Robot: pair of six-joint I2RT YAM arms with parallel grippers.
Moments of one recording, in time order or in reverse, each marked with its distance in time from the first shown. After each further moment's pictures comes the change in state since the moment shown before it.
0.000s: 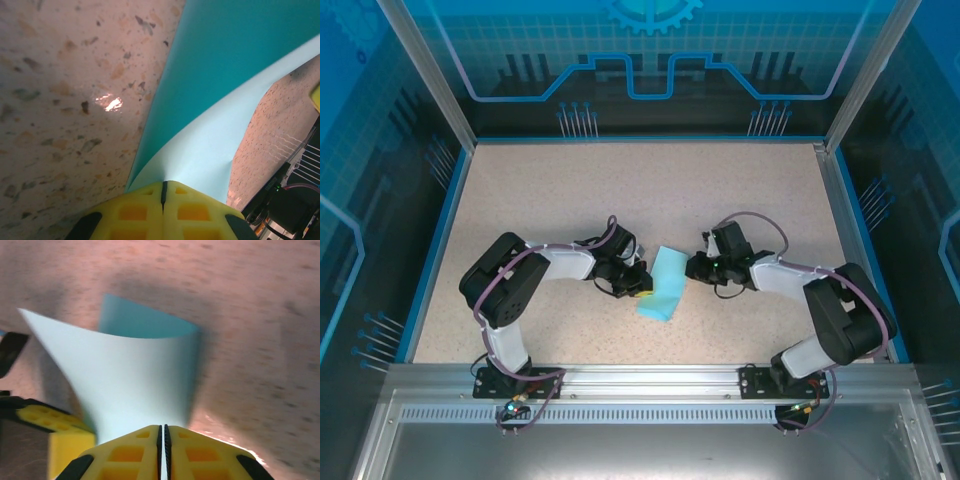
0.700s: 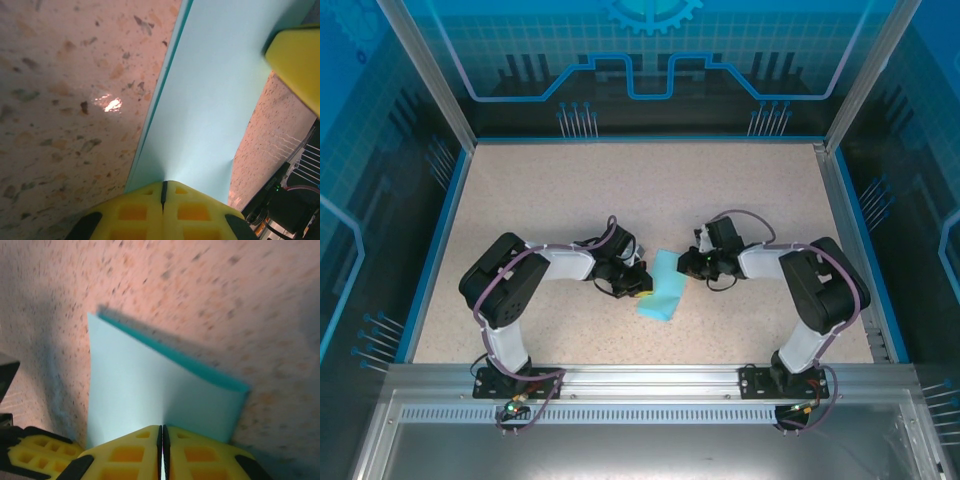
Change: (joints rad) left arm 0.000 -0.001 -0.006 0.011 0.000 0.000; right arm -0.066 0.214 0.068 0.100 -0.119 0.019
